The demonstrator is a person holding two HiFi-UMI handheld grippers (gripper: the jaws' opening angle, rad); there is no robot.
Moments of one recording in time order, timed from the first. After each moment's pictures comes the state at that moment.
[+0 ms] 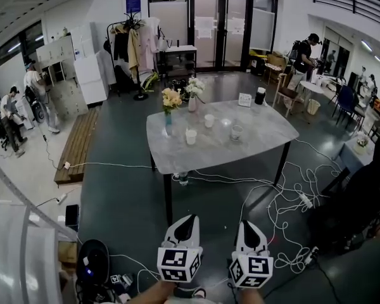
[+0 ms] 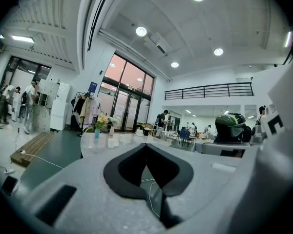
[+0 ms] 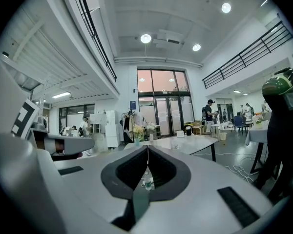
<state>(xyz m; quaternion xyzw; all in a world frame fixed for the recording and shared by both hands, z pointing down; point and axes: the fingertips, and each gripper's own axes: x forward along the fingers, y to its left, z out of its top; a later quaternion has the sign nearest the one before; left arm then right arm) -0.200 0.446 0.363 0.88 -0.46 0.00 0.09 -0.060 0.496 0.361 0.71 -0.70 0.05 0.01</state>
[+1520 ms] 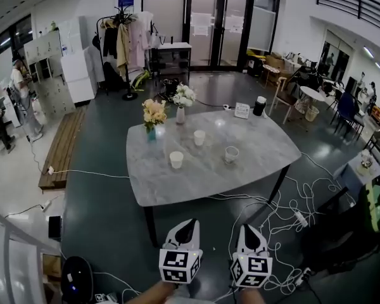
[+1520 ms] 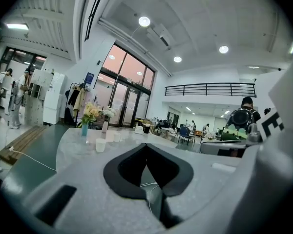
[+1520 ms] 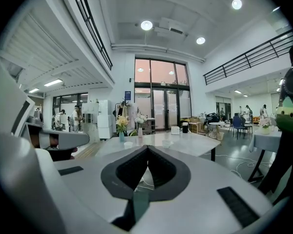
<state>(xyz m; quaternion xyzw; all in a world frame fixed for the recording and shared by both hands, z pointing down) -0.100 0.230 0.392 0.89 -0.44 0.01 0.12 0.046 0.281 0.387 0.73 -0.68 0.07 0.07</state>
